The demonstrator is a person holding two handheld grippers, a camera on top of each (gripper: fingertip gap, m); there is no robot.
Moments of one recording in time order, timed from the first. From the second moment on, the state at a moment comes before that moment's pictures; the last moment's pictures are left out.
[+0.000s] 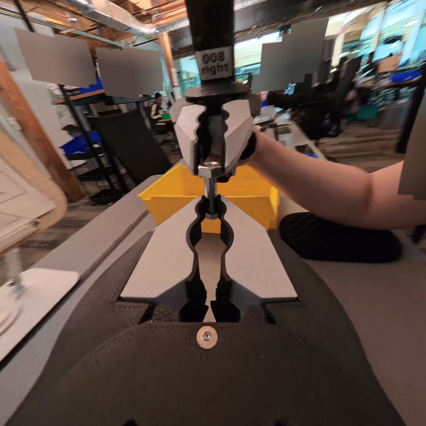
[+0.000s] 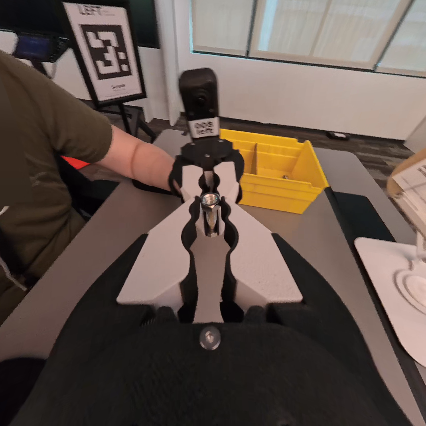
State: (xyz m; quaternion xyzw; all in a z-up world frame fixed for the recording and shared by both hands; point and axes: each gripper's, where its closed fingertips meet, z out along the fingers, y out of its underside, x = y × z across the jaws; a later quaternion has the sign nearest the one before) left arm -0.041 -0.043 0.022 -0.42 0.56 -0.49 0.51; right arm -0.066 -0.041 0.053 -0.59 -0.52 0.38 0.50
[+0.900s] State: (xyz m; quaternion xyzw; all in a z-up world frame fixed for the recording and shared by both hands) left arm -0.061 0.047 0.002 -0.58 0.48 -0.27 0.60; right arm -0.076 0.047 0.033 -0.73 -0.29 0.30 0.54
